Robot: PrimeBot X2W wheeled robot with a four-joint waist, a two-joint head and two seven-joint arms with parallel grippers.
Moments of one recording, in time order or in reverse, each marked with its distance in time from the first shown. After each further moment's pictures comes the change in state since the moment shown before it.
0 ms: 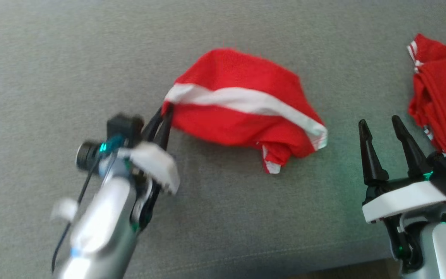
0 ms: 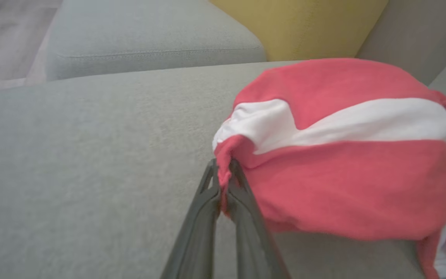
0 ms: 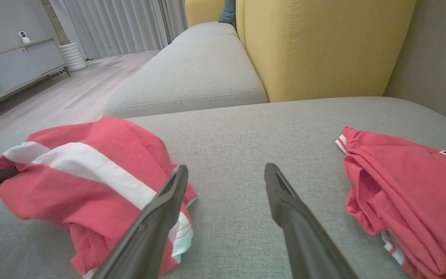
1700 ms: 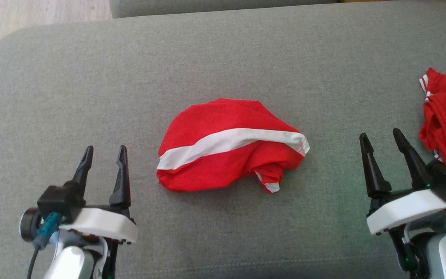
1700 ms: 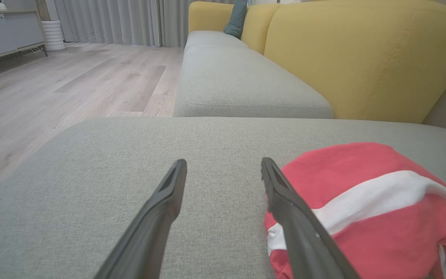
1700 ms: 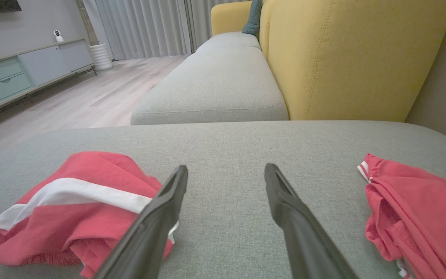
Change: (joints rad) left arm 0.433 0.150 0.146 -0.455 -0.025 0.183 -0.096; right arm 0.060 -0.016 -0.006 -0.057 -0.020 0.000 0.084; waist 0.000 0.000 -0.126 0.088
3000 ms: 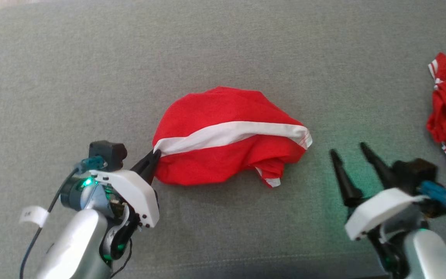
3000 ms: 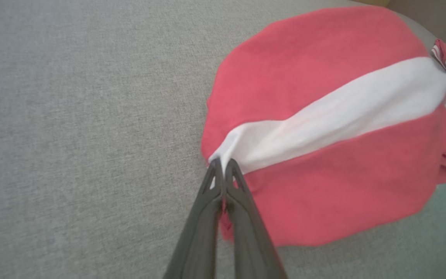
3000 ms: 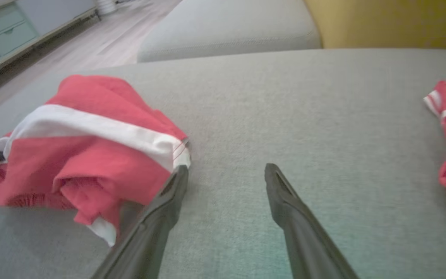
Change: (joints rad) left arm -0.229 0.005 -0.146 0.212 -0.151 -0.188 0.386; right arm -0.043 -0.037 0.111 0.131 0.049 0.000 0.057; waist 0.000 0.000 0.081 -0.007
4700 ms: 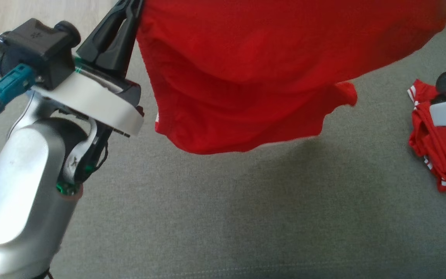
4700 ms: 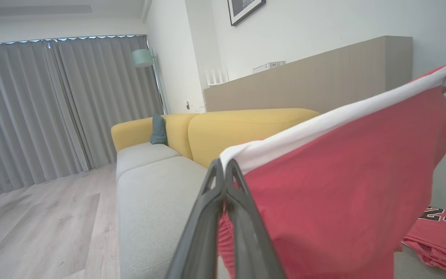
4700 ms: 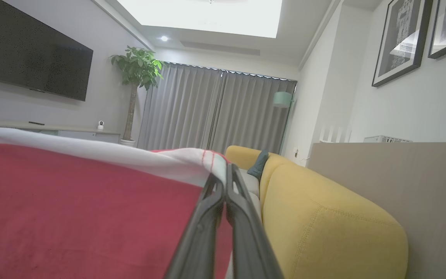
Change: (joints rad) left arm -0.324 0.097 0.053 -0.439 0.106 0.028 -0.016; right arm -0.422 -0.200 -0.080 -0.310 0.043 0.000 0.048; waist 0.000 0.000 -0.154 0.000
